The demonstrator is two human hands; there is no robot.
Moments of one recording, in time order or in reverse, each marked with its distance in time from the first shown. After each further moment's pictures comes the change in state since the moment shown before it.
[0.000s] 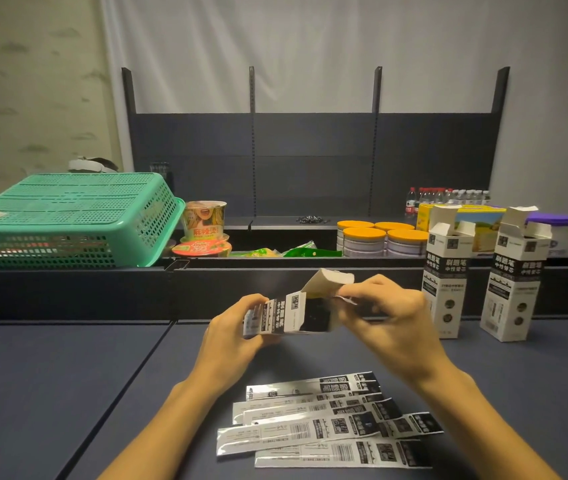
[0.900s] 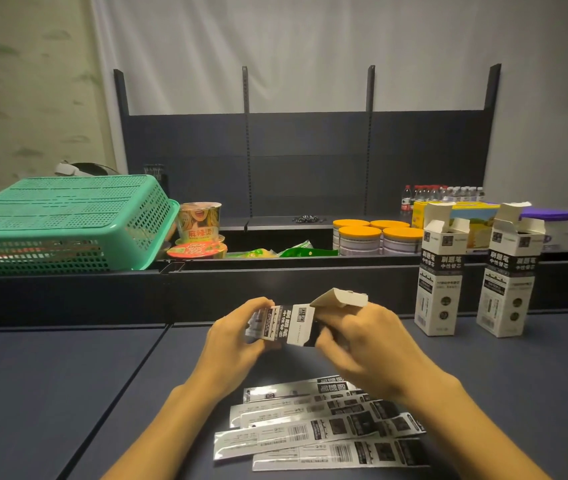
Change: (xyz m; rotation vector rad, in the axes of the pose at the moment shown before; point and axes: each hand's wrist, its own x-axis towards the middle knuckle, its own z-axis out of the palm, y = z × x) left_hand -0.001 0.005 0.003 0.002 -0.047 0.043; right_hand -0.006 -0.015 0.009 -0.373 -0.394 -0.018
